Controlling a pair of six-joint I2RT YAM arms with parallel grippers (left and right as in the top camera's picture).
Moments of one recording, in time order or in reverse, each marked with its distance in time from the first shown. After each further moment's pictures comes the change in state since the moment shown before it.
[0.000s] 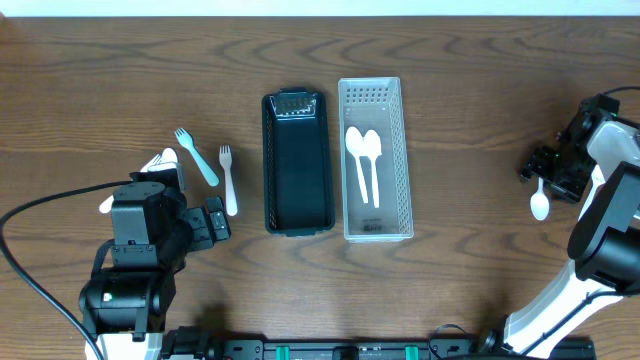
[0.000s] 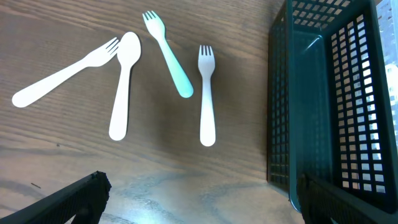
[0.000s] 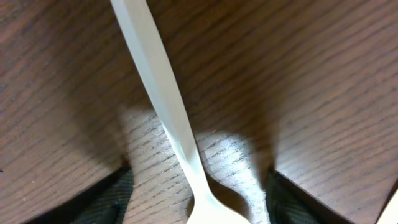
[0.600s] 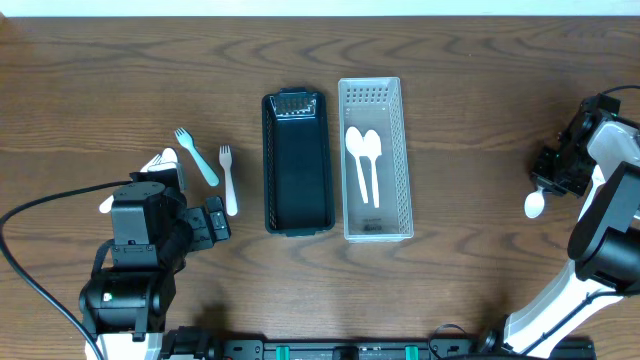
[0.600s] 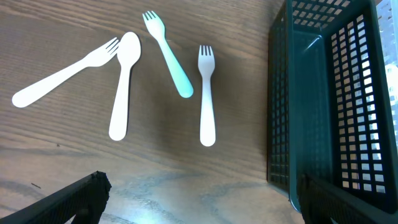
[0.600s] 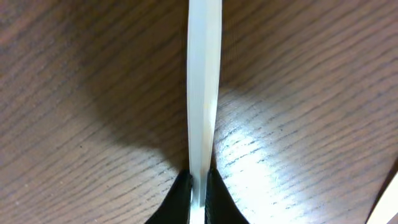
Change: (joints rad) left arm 0.000 0.000 0.000 0.000 0.000 0.000; right arm 0.000 -0.001 0.000 0.006 0.010 -0.005
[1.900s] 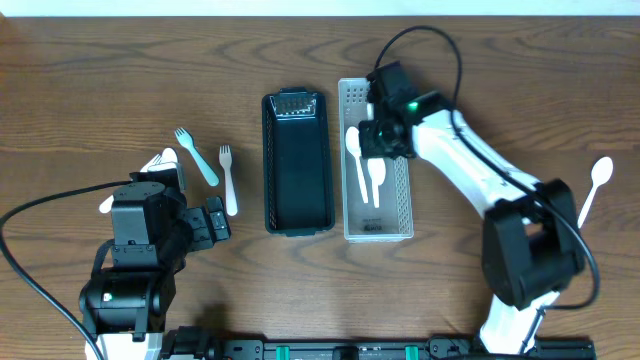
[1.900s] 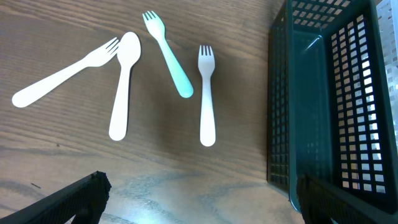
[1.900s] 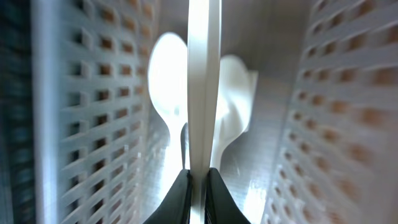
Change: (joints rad) left arm 0.000 0.000 0.000 0.000 0.000 0.000; right arm 0.863 -0.077 0.105 0.114 -0.092 0.198
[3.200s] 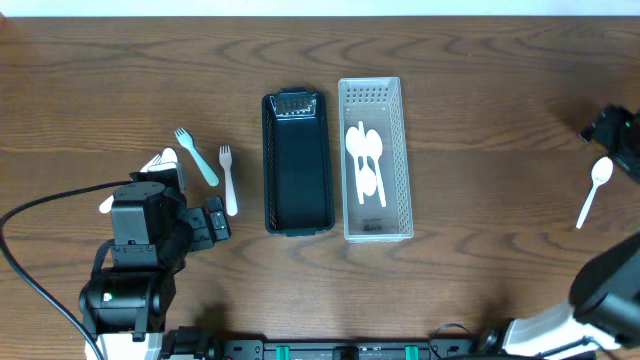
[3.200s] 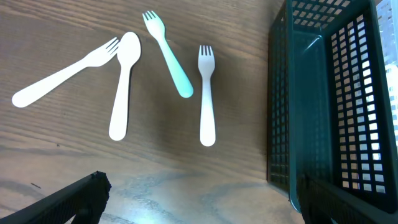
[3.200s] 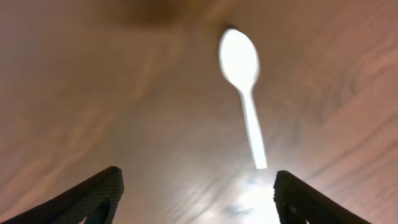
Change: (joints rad) left arm 0.000 0.000 0.000 0.000 0.000 0.000; right arm -0.978 -0.159 0.109 -0.289 0.130 -0.066
